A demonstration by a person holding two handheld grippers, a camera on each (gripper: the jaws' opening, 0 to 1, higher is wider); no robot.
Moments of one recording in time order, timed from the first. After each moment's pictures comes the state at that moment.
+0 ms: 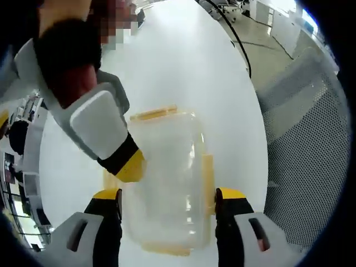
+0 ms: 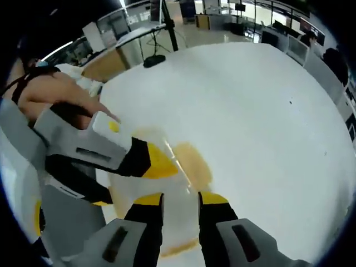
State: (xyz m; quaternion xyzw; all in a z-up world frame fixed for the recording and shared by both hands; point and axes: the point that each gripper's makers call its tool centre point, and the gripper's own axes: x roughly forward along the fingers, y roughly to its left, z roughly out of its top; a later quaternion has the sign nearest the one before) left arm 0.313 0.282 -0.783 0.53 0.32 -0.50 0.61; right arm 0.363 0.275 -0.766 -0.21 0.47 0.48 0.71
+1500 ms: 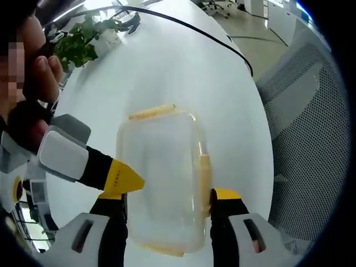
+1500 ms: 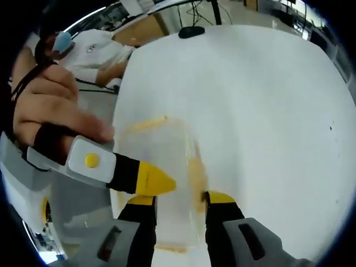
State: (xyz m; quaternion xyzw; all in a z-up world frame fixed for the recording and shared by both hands) left arm 0.314 0.285 -0.782 0.54 0.30 -0.51 0.61; right arm 0.363 0.291 -0.776 -0.29 0.53 0.58 0.55
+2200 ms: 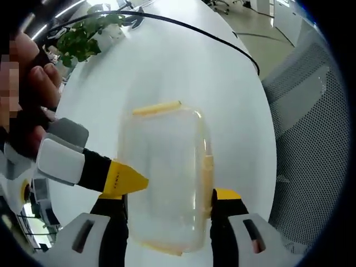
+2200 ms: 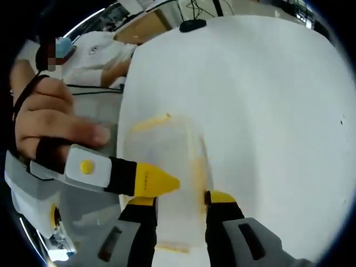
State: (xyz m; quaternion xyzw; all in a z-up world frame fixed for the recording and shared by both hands) left arm 0.319 0.290 -0.782 0.54 0.31 -0.48 0.61; right arm 0.358 0.294 -0.779 -0.26 0.56 0.59 0.52
